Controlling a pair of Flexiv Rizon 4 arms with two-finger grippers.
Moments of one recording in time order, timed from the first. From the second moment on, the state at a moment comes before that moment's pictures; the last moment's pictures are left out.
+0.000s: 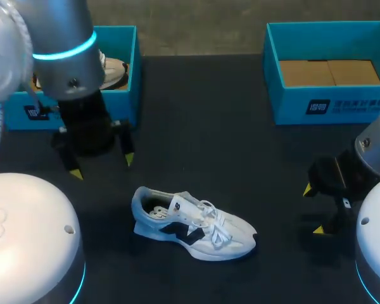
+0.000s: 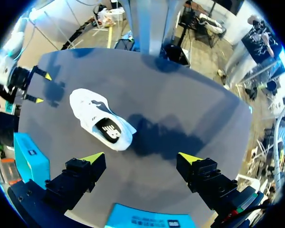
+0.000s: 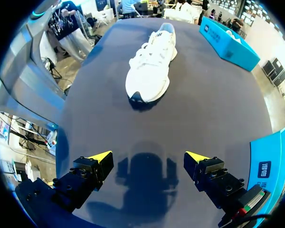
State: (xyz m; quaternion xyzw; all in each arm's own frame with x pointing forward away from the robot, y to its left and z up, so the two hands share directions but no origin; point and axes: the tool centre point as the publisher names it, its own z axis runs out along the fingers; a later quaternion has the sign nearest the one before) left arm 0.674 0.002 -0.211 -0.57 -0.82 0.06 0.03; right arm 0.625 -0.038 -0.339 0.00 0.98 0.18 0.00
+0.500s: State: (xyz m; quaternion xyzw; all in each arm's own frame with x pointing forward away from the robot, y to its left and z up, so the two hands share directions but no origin) left arm 0.687 0.041 -0.195 -0.48 -0.87 0.09 0.05; right arm 0.625 -0.038 -0.339 0.00 0.98 0.18 0.00
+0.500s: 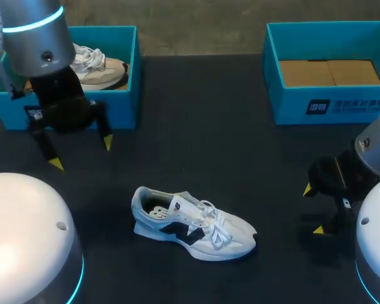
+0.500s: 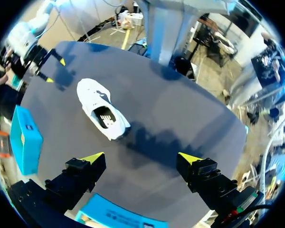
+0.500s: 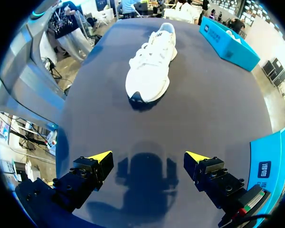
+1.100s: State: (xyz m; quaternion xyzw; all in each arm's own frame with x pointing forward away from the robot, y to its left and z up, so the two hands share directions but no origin) left arm 0.690 0.061 -0.205 -0.41 -0.90 0.12 0.07; right arm 0.625 -0.037 -0.339 0.00 0.98 0.18 0.00
